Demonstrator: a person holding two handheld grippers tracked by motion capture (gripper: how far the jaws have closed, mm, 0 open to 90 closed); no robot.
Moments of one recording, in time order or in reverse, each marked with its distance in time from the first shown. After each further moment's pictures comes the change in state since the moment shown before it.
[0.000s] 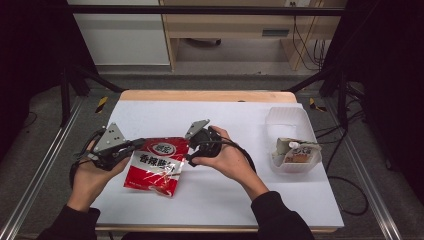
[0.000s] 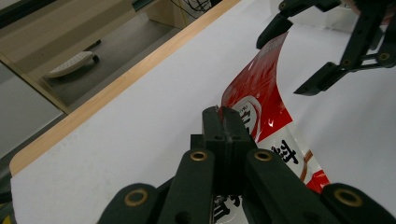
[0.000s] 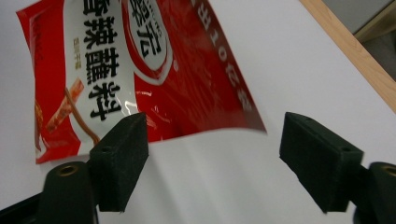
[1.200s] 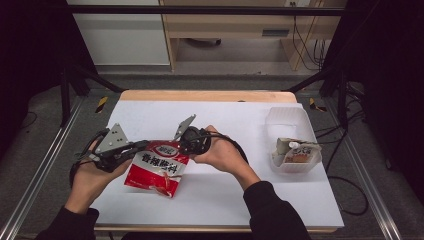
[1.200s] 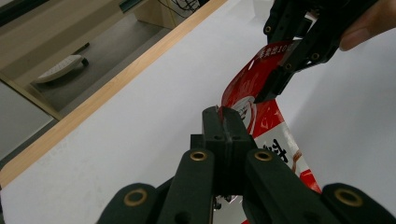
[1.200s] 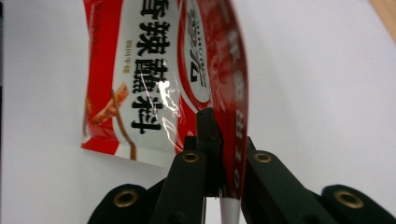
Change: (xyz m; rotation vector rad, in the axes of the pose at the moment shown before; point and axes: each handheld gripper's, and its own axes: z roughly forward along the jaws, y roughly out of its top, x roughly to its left) left arm -0.006 0.009 -0.003 0.011 -0.044 0.021; right arm 0.003 0.023 0.007 0.071 0.178 -0.111
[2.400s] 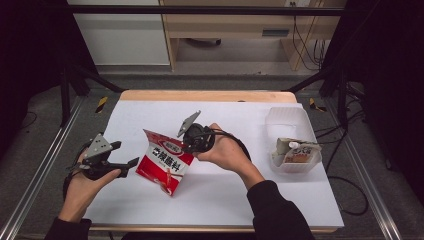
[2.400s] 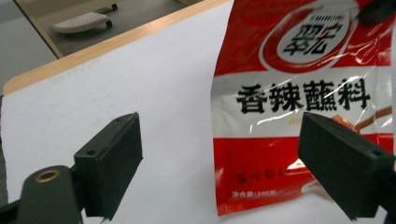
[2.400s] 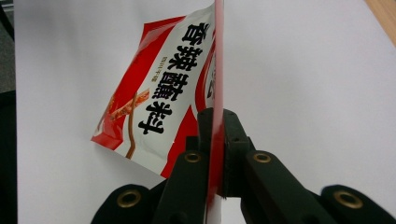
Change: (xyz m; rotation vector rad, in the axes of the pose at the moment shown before) left arm 0.025 -0.086 0.013 0.001 0.095 -0.242; right arm -0.005 -0.002 -0.015 0.002 0.013 0.032
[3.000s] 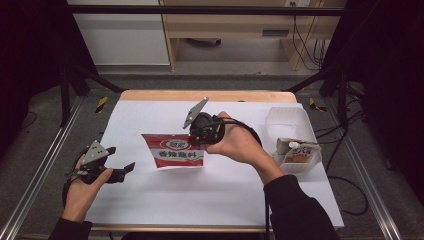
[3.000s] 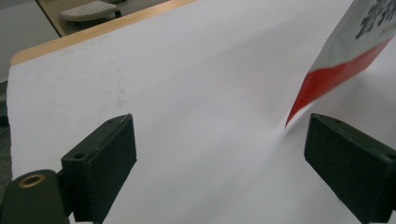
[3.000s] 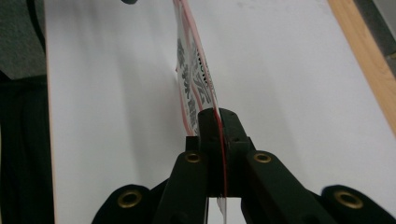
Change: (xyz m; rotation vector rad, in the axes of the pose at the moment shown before) left arm 0.009 -0.031 0.006 0.007 0.036 -0.040; right arm 0.001 0.015 -0.062 0.026 -0.010 -0.056
